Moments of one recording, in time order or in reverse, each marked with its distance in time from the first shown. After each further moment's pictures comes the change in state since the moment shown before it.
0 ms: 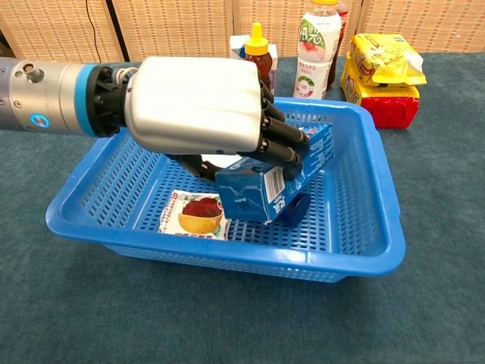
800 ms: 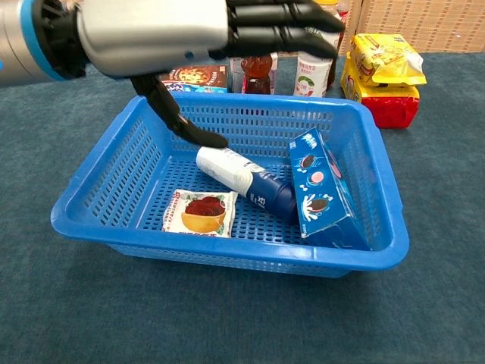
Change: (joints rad) left arm 0.093 0.105 -0.073 -0.022 -0.048 0.150 -0.134; right arm 0.000 0.000 -0.005 -0.005 -0.009 -0.001 -0.003
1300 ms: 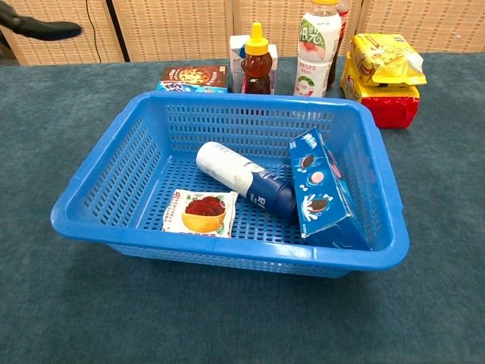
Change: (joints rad) left arm 0.367 0.200 -0.054 -0.198 -0.419 0.075 -0.079; right arm 0.003 -0.006 -0.006 -0.007 -0.018 0.012 -0.026
